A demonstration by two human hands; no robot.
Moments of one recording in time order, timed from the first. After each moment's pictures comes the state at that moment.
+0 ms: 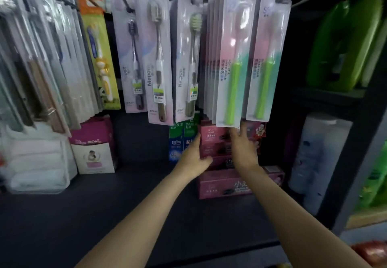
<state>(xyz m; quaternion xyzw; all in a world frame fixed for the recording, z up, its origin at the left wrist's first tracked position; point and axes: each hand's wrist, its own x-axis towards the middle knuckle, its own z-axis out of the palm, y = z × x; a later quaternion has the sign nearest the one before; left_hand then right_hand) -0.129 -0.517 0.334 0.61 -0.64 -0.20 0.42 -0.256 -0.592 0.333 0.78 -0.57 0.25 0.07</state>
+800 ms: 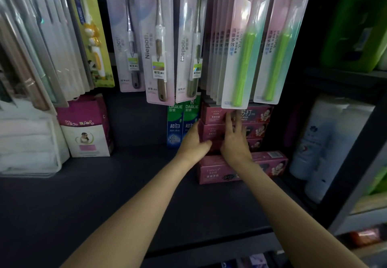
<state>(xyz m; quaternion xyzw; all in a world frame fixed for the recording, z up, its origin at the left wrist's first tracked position) -0.129 -0.533 0.322 0.62 -0.57 -0.28 0.46 -0.238 -0.588 0.306 0.79 -0.55 0.28 -0.04</state>
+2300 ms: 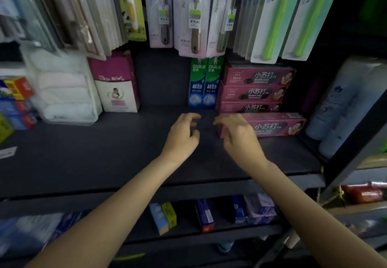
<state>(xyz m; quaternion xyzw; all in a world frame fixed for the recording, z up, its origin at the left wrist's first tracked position) -0.085 -0.435 0.269 0.65 -0.59 -0.13 0.45 -0.228 -0.479 0.274 0.86 -0.31 0.41 0.00</state>
